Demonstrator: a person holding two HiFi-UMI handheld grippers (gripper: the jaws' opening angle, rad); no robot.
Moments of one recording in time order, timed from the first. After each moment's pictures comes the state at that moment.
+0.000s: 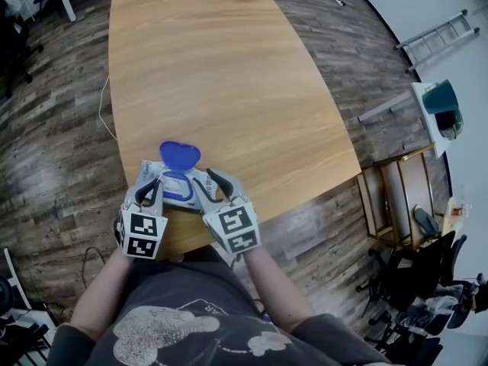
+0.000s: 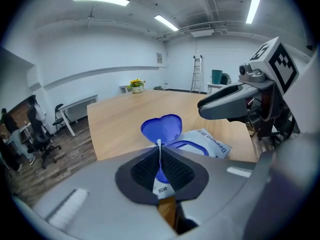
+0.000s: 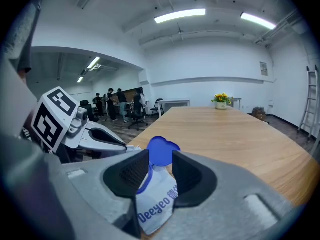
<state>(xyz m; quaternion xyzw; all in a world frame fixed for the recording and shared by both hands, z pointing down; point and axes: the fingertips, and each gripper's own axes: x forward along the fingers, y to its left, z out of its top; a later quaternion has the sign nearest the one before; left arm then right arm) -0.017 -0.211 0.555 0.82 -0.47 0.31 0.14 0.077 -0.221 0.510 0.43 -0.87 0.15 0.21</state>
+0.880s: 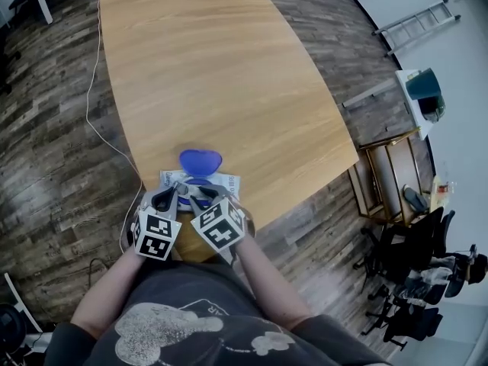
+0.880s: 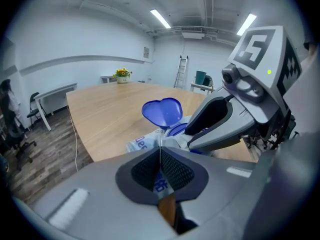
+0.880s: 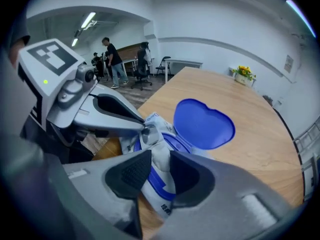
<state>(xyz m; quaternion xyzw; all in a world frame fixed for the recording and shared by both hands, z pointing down) -0.032 -0.211 0.589 0.87 -0.35 0.31 0.18 0.005 -0.197 0.587 0.36 -0.79 0.21 0.44</state>
